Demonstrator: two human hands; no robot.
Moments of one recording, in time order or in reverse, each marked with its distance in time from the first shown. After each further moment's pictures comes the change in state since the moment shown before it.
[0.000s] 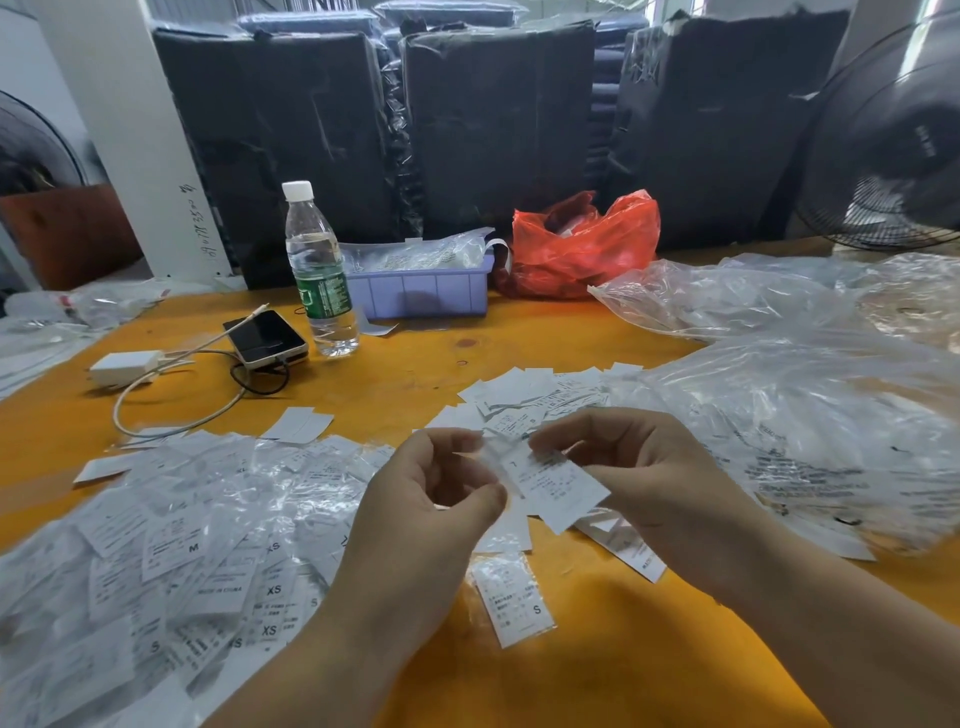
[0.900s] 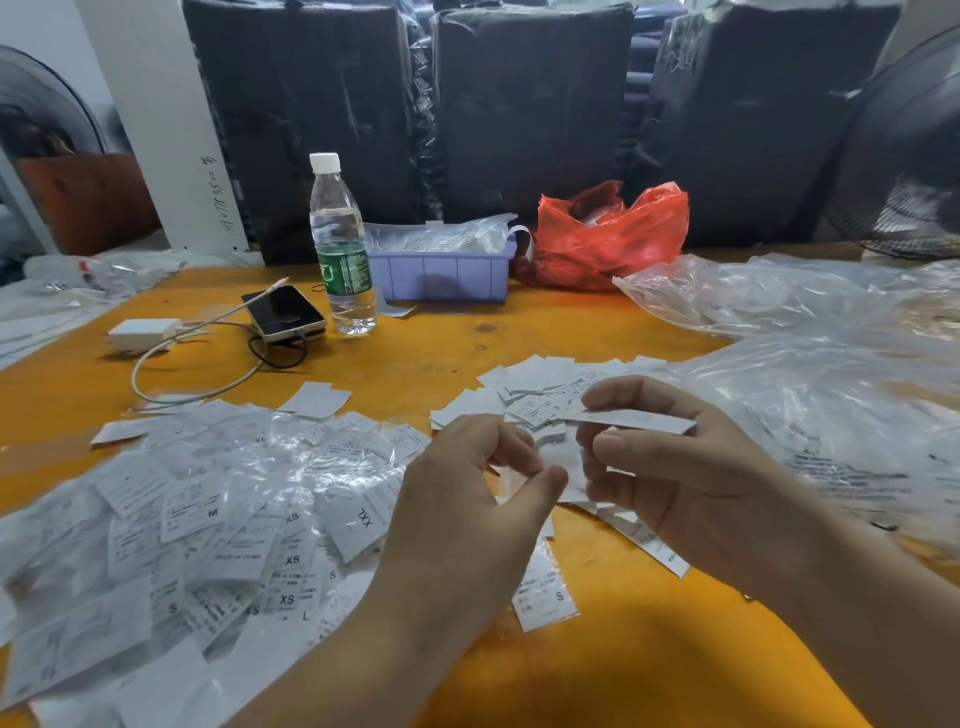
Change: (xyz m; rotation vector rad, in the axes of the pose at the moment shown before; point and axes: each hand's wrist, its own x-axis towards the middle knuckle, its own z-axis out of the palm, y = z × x) left_hand -0.007 0.004 0.008 0.286 0.067 0.196; right_hand 0.002 -0.001 -0.001 0.335 -0.069 0.066
